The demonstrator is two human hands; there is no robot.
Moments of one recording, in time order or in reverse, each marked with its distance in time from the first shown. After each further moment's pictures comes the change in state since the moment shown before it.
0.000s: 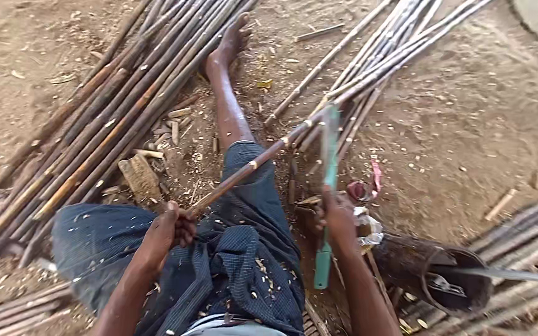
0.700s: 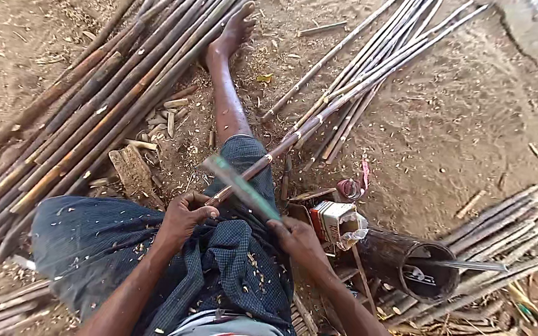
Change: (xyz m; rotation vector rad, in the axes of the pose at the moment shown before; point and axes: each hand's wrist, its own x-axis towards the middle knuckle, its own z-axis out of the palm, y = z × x) left_hand 0.032 0.000 0.043 0.090 -0.009 0.205; right_hand -0.065 0.001 0.026 -0.590 -0.317 -0.113
